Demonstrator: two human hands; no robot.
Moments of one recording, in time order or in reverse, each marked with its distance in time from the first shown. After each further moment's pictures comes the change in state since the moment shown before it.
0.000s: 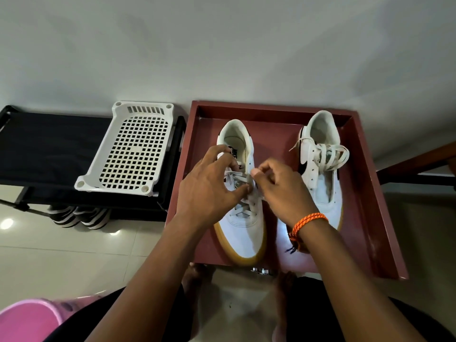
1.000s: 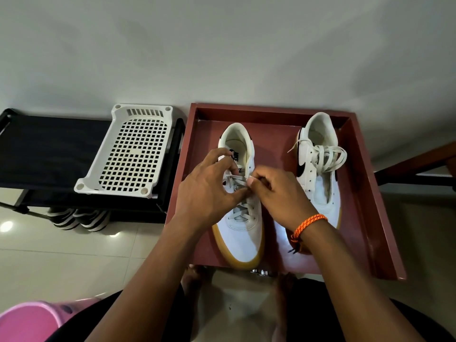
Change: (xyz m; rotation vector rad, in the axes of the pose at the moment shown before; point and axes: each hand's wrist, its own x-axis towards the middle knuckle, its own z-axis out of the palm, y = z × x) left_hand 0.001 -0.002 -0.001 -0.004 -0.026 0.018; right_hand -0.004 -0.004 -0.005 0.017 -0.083 -0.130
